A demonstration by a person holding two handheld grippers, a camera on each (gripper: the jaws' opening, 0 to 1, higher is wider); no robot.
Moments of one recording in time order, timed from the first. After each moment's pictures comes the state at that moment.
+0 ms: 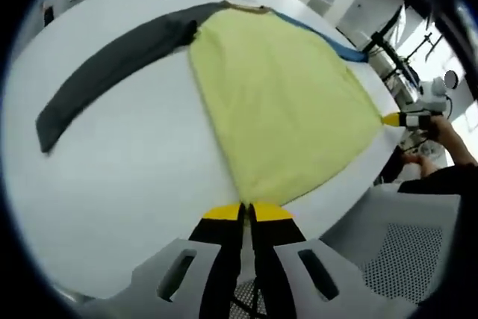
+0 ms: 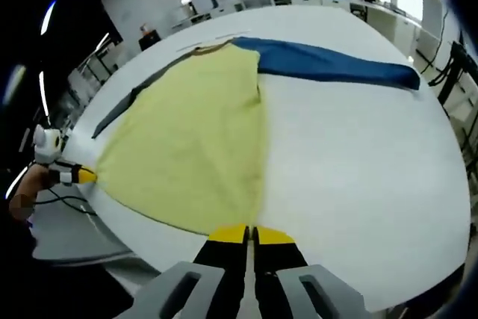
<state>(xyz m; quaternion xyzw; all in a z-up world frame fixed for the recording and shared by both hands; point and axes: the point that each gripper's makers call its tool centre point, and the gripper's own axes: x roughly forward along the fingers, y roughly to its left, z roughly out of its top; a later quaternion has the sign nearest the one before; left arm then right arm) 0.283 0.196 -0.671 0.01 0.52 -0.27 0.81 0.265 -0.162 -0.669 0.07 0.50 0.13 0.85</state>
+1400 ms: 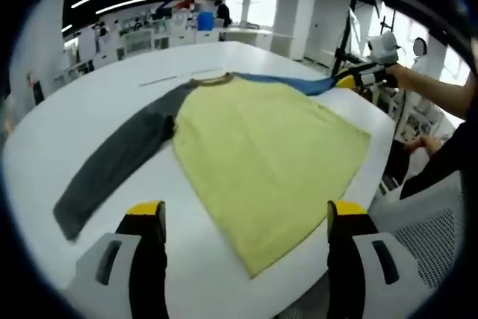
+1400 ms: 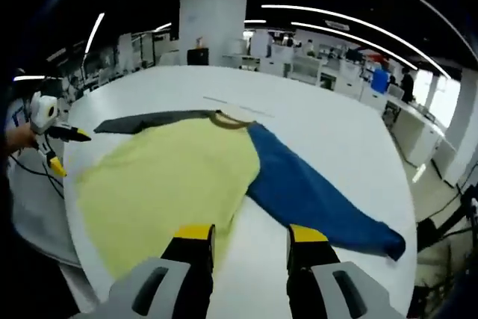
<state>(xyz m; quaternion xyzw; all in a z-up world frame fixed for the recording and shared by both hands) 0.326 0.167 -0.614 0.07 0.34 -0.34 0.88 0.413 -0.185 -0.593 -0.12 0.33 0.22 0.91</state>
